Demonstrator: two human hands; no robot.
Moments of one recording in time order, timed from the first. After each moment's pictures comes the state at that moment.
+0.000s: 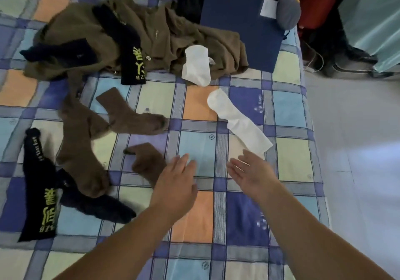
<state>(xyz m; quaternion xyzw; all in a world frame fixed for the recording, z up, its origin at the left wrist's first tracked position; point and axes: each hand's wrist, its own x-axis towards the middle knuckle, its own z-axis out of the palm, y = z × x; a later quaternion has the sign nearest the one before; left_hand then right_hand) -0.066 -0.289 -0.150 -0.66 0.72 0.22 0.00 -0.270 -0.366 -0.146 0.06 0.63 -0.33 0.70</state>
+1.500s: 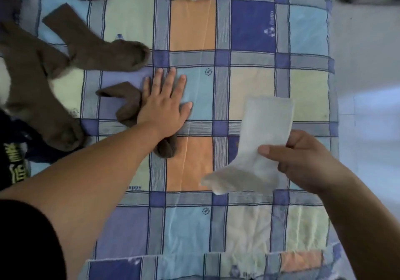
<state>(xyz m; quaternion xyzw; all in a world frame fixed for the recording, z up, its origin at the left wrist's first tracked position) -0.044 -0.342 -0.255 -0.65 0.75 0.09 0.06 -0.334 -0.285 -0.109 -0.34 0.56 -0.19 0.73</state>
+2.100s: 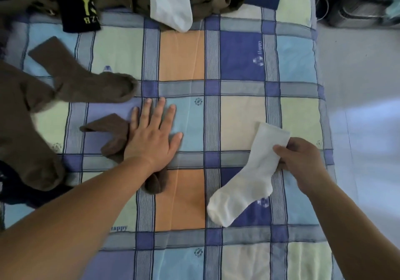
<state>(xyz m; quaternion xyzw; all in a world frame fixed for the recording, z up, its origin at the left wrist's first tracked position) -0.045 -0.344 -0.257 -0.66 0.75 0.09 0.07 -0.387 -0.333 -0.202 -0.30 0.80 -0.20 0.47</state>
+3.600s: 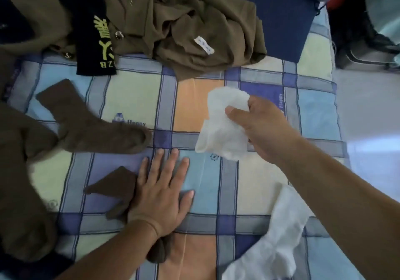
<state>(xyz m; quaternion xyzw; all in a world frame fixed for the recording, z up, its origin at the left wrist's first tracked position) -0.037 -0.351 -0.268 -0.64 0.77 0.08 0.00 -0.233 -0.517 -0.162 -0.45 0.63 -0.22 0.59</state>
